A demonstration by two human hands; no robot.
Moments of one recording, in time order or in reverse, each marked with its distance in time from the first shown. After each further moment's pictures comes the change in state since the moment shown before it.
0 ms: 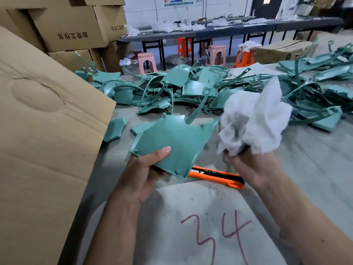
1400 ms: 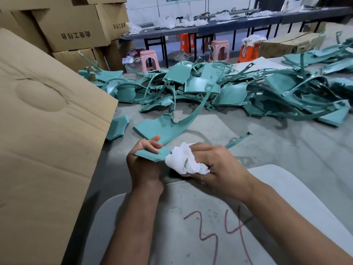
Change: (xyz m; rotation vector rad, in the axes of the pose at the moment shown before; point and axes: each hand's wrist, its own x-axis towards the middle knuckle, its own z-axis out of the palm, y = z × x) left_hand 0.014 -0.018 0.019 -0.035 0.438 0.365; right_hand -0.011 0.042 0.023 -1.246 -0.663 -0.530
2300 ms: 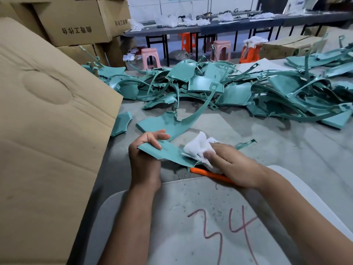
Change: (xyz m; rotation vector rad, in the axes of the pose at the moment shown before) left_hand 0.011 0.000 -0.013 0.205 -0.144 0.138; right_hand -0.005 0.011 -0.024 -0.169 -0.266 0.461
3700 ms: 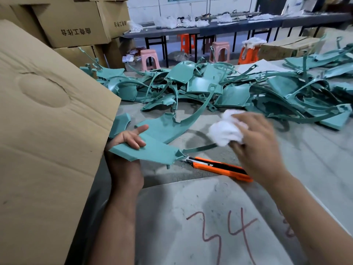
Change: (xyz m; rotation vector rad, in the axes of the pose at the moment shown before) left_hand 0.016 0.012 -0.028 -0.154 0.012 0.152; right_hand -0.007 0.021 -0.023 -0.500 0.679 -0.105
